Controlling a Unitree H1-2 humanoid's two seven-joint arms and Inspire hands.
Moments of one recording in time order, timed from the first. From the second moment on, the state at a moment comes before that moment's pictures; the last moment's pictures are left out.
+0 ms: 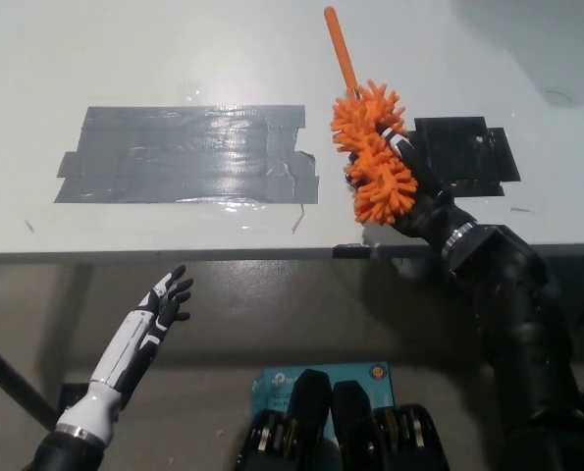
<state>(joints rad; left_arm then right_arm) -0.13 0.25 -0.08 0.10 0.11 -0.15 -0.14 -0.86 0.03 -0.44 0.84 0.61 0.47 0.50</state>
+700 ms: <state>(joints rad) -0.14 0.25 -0.08 0.10 0.11 -0.15 -0.14 -0.86 0.03 -0.41 0.88 0.66 0.47 0.48</state>
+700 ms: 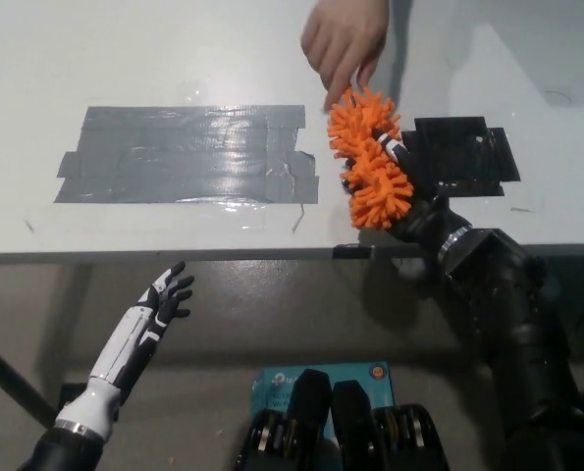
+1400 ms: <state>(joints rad) -0.16 0.25 -0.08 0.10 0.11 -0.15 -0.14 -0.86 0.02 -0.37 0.86 0.67 0.47 0.51</state>
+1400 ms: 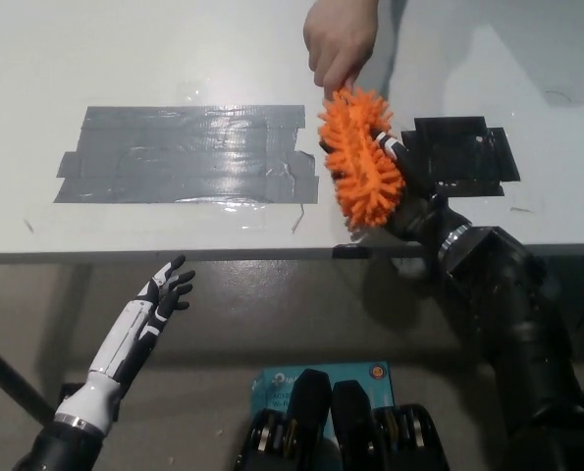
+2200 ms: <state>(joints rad) -0.16 0.26 -0.08 0.10 0.11 -0.15 -0.14 -0.72 -0.04 -0.33 0.49 0.66 0.45 0.56</state>
